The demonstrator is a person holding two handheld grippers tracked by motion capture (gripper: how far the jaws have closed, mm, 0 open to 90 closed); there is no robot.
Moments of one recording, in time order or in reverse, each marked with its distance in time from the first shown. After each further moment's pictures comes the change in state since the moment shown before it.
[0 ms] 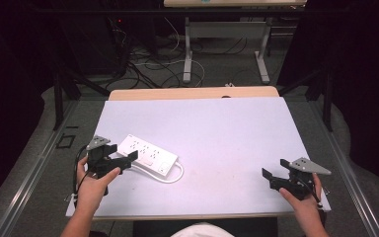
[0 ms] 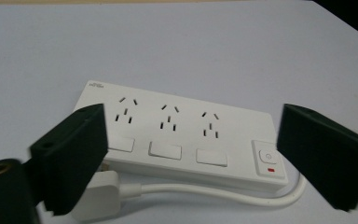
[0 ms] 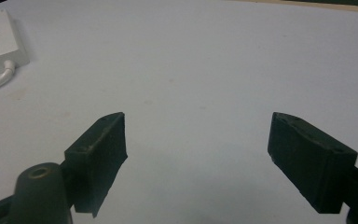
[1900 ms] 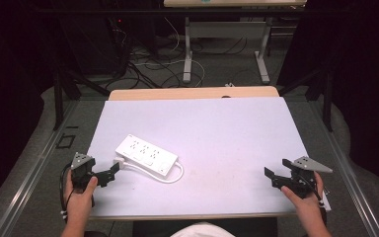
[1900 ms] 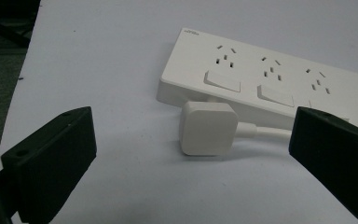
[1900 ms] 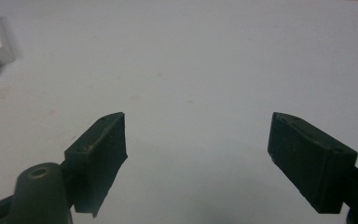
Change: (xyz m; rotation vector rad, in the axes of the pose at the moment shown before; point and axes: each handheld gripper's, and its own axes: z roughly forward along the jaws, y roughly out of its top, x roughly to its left) left arm 0.055 -0.063 -0.001 -0.040 0.157 -0.039; right arm -0.010 -0.002 0.003 0.022 -0.018 0.024
